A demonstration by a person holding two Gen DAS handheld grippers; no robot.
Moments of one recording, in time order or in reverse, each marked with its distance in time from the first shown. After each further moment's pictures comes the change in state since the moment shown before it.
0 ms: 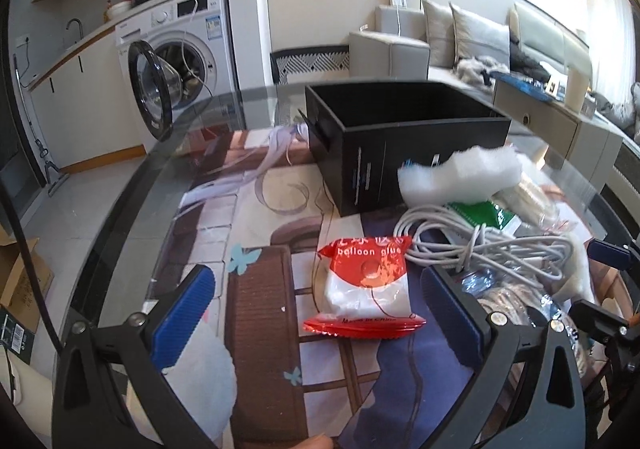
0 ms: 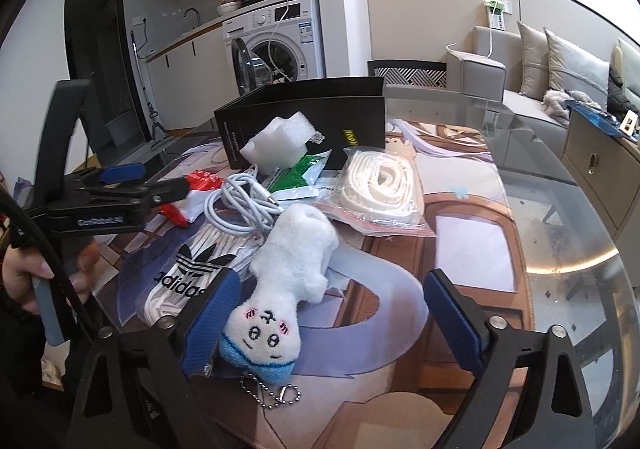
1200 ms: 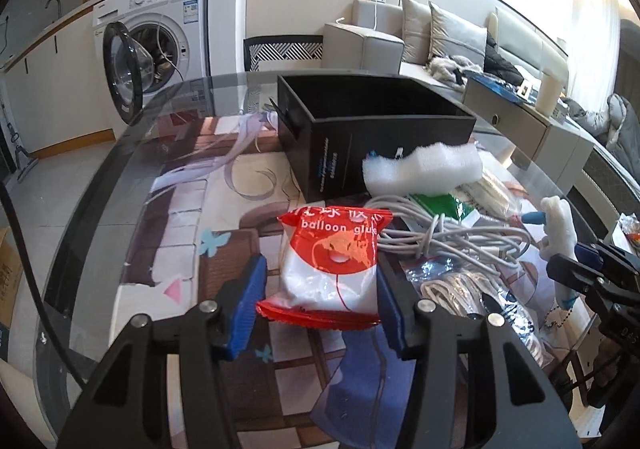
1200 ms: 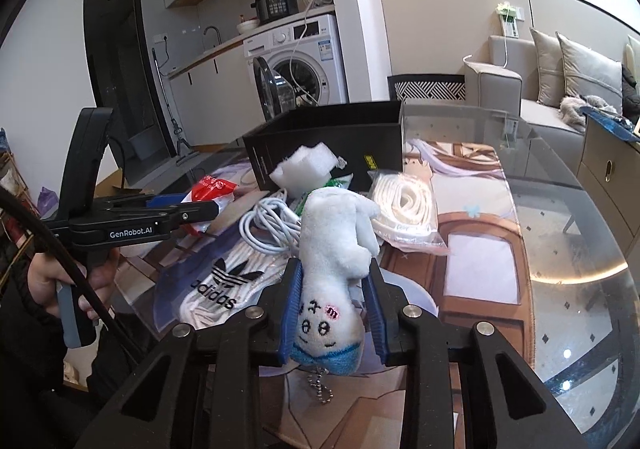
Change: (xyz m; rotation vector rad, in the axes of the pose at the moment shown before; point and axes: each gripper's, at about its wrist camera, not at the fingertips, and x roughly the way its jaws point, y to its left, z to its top) left arm -0.023 0.003 -0.001 -0.033 0.018 -0.138; right arm -0.028 0.002 0.002 0.011 -0.071 0.091
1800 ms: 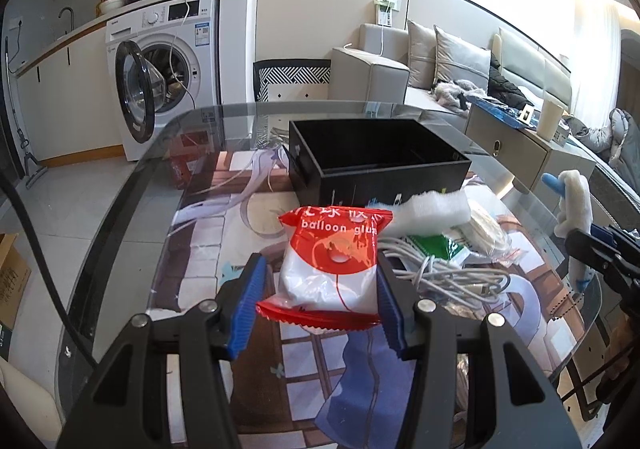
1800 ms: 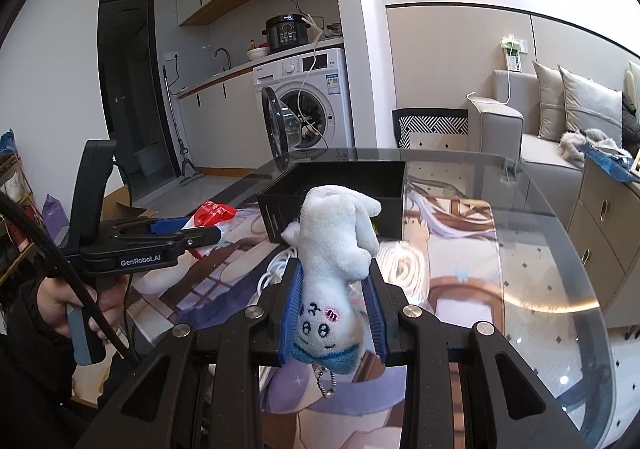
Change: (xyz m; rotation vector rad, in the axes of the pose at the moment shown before) left arm -0.024 0.002 0.019 -0.013 -0.085 0.025; right arm -0.031 0.007 0.045 -0.043 -0.096 0.000
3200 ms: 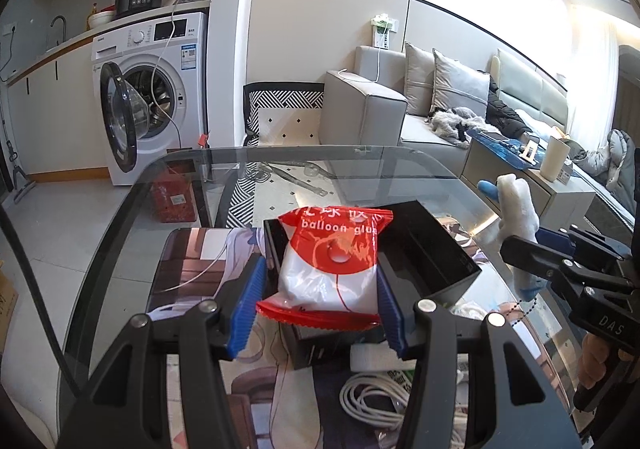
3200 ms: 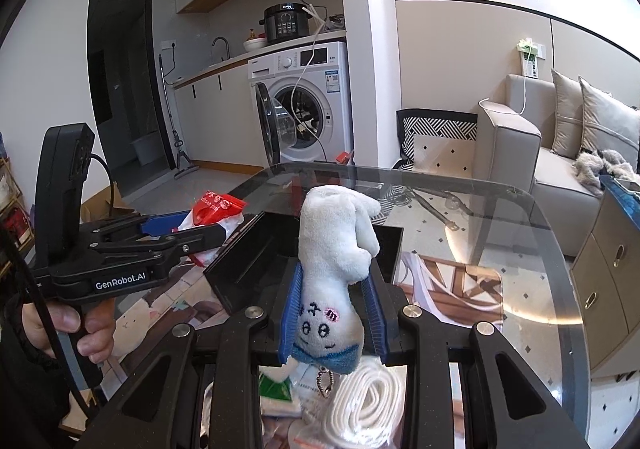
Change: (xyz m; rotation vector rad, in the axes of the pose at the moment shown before) left arm 0.053 -0.011 0.094 -0.013 -0.056 -0.034; right arm 0.095 -0.031 0.100 -0.042 0.046 0.001
